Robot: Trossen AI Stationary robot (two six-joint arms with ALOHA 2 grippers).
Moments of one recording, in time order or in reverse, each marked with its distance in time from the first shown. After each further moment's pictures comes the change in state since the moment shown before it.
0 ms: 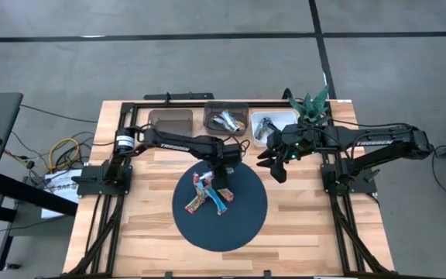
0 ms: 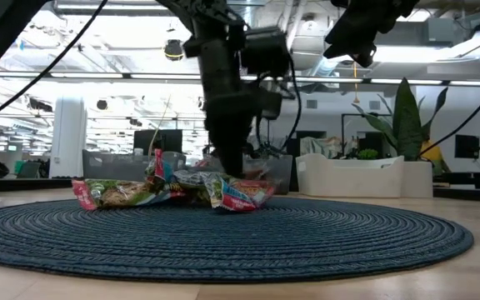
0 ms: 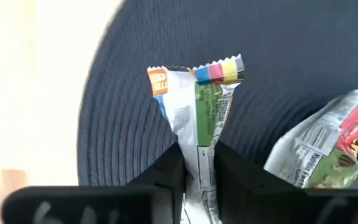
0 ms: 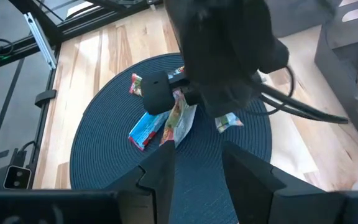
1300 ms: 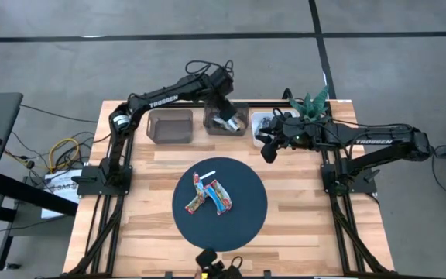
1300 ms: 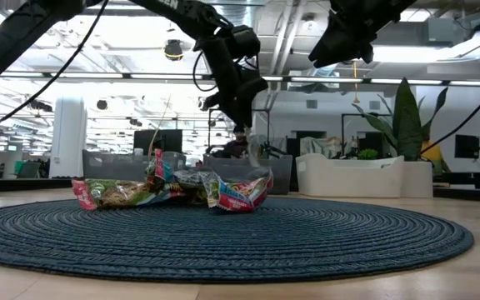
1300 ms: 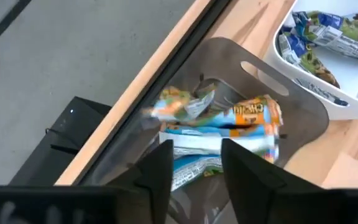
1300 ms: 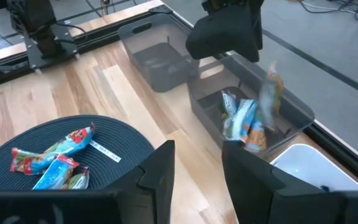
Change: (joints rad) left arm 0.442 0.003 0.376 -0.040 -0.137 -0.018; right arm -0.060 0.000 0.000 0.084 0.417 0.000
